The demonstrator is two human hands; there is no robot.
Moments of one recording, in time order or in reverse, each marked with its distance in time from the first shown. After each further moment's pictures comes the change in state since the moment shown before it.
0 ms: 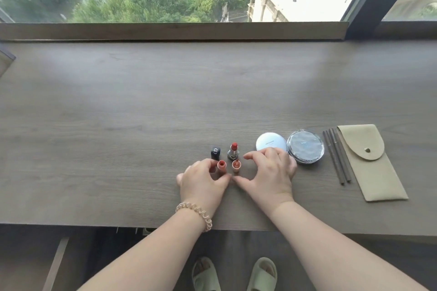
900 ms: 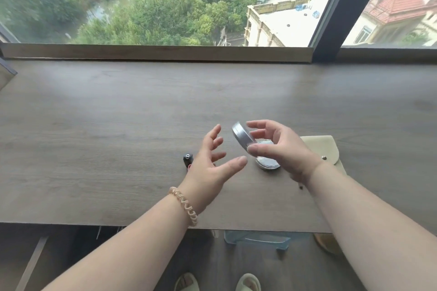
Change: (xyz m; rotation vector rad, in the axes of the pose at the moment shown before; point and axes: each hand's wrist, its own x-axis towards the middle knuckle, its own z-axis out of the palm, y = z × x) left_hand -0.041 0.097 -0.039 -0.815 -0.379 0.121; right_hand 0.056 0.043 -0.144 0.951 -0.559 0.105
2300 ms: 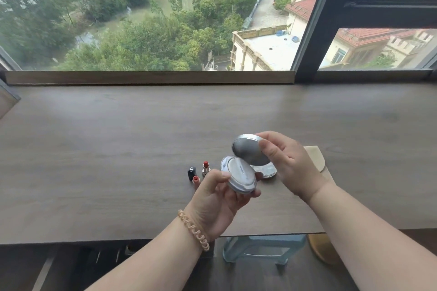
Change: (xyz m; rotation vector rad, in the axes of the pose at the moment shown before) left_hand -0.034 0.012 0.004 -0.836 -0.369 -0.194; right_hand -0.047 -0.034 0.017 -0.235 0.208 -0.288
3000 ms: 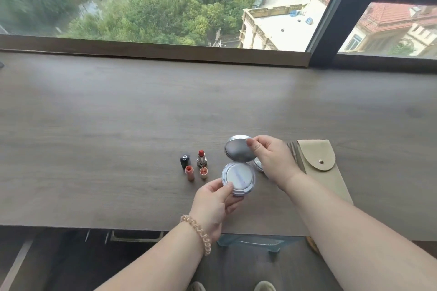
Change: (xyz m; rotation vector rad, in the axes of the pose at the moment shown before) left_hand 0.036 -0.056 -0.039 0.226 0.590 -0.087; right_hand 0.040 0.093 0.031 -0.095 0.031 0.295
